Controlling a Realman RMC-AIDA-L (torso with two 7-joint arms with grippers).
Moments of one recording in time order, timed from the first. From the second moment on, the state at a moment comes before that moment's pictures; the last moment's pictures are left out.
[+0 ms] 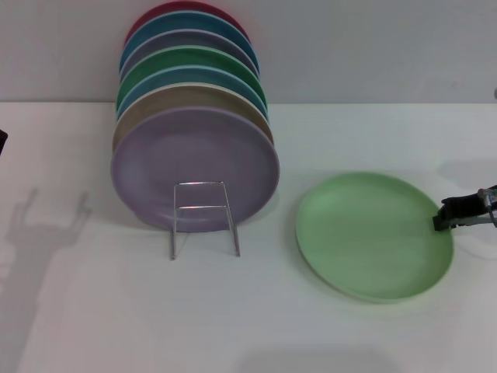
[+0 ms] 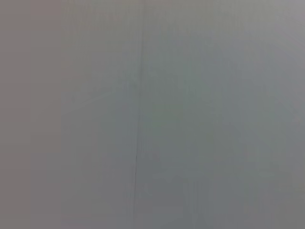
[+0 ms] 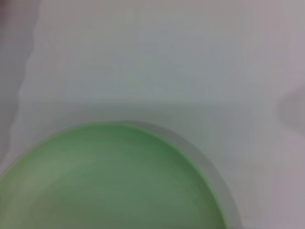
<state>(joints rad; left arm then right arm) -0.32 -2.07 -0.63 -0.19 2.08 1.70 -0.15 0.63 1.99 2.12 0.91 -2.61 1.26 -0.39</state>
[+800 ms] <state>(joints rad) -0.32 -2.07 -0.64 -0.19 2.08 1.70 -0.14 0.57 2.02 2.12 1.07 -2.61 1.23 -0.43</state>
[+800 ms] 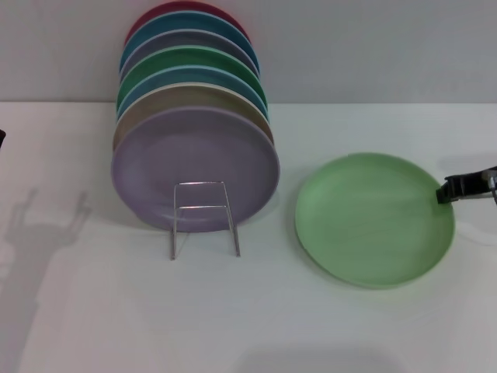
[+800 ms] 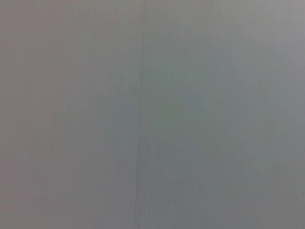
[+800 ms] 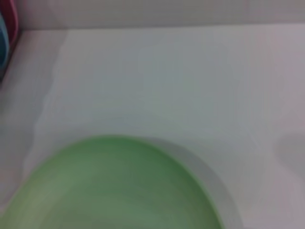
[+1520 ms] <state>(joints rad) -0.33 -2.07 -0.64 -0.18 2.08 1.70 -0.14 0.49 2.08 2.08 1.33 -2.66 1.19 -0.45</state>
